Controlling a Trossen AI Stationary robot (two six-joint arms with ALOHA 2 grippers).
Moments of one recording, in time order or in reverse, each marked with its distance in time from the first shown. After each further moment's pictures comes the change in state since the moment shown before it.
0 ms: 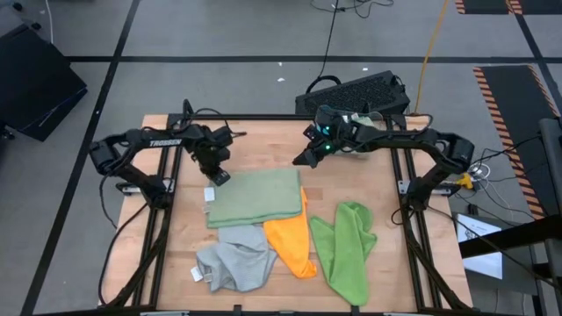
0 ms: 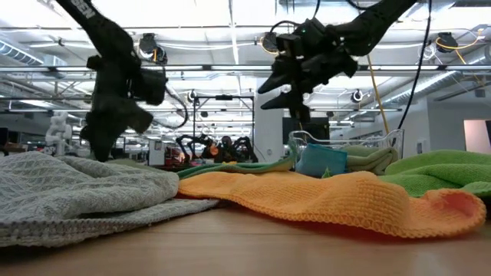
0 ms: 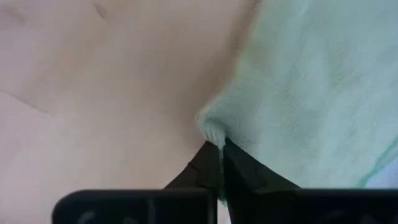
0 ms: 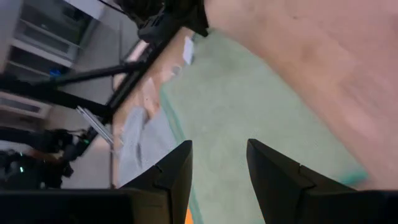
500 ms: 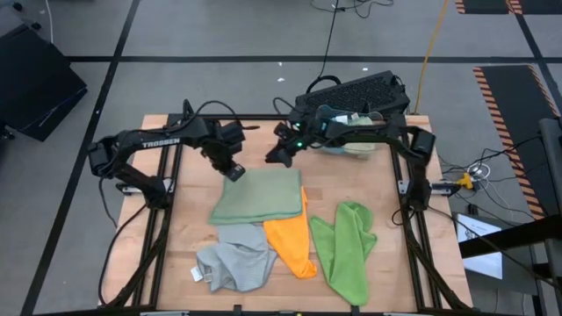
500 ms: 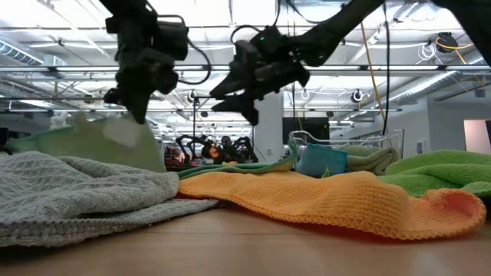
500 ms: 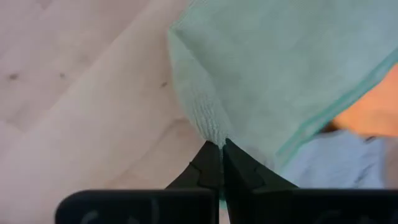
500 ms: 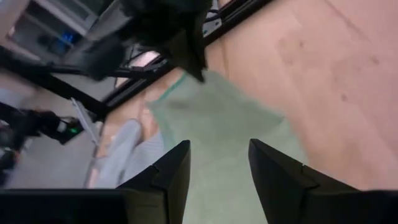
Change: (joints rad) left arm -0.197 -0.029 0.287 -0.124 -0.014 -0.303; right arm 0.043 0.335 0.361 0.037 -0.032 -0.212
